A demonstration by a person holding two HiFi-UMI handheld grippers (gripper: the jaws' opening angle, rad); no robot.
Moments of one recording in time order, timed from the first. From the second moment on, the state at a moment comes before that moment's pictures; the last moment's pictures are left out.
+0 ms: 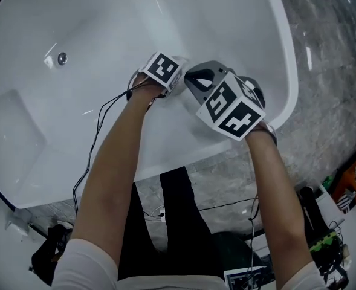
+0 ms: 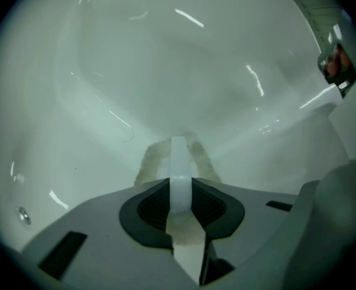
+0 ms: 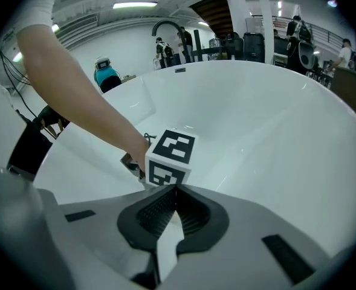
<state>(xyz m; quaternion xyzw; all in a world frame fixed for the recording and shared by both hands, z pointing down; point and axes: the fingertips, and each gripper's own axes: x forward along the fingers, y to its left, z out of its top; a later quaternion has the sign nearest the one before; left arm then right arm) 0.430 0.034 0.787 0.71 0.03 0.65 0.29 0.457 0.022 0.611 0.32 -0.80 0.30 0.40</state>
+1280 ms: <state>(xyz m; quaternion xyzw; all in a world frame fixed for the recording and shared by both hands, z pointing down) 0.157 0.051 0.302 0.86 -0.20 0.37 0.28 0.251 0.082 0.302 0.49 -0.81 0.29 0.14</state>
